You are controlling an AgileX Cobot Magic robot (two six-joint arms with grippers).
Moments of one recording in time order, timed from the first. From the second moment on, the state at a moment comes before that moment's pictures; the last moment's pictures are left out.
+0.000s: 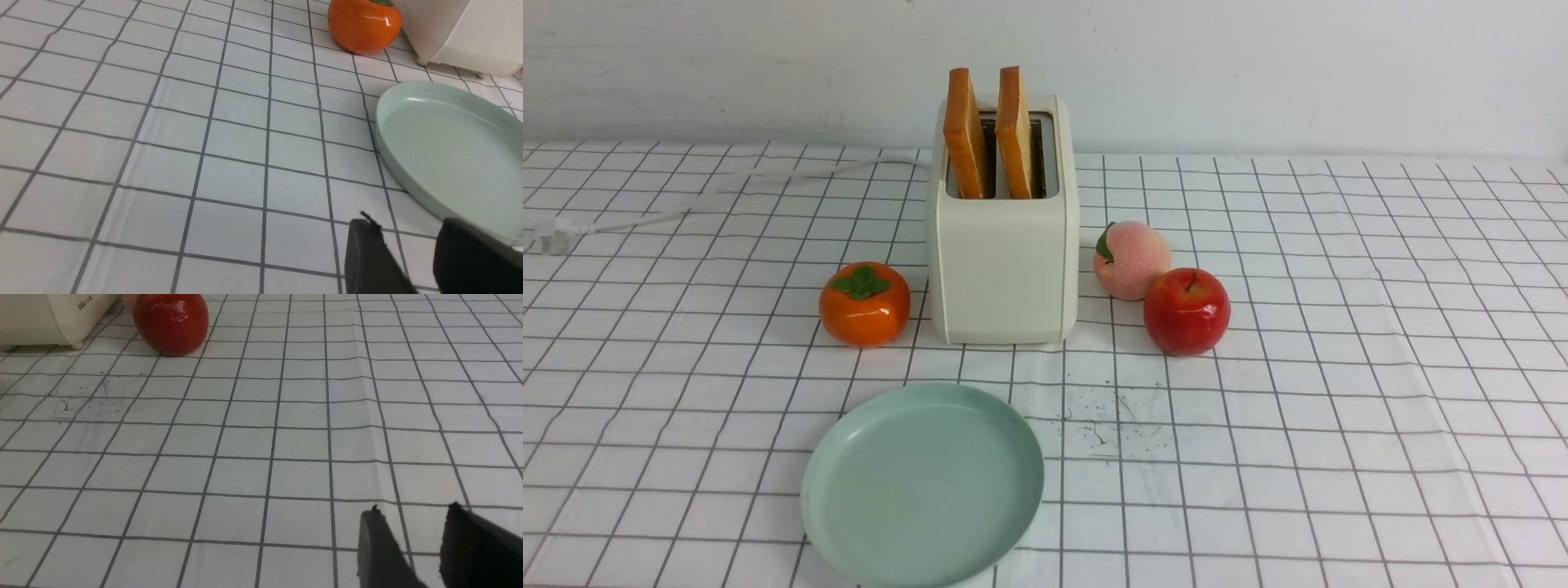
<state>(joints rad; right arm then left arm) -0.02 -0.01 0.02 0.24 0.40 -0.15 -0.09 -0.01 0.03 -0.02 0.38 -0.26</state>
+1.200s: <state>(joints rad) -0.02 -0.01 0.02 0.24 0.40 -0.15 -0.09 0.58 -0.65 -0.35 0.60 -0.28</state>
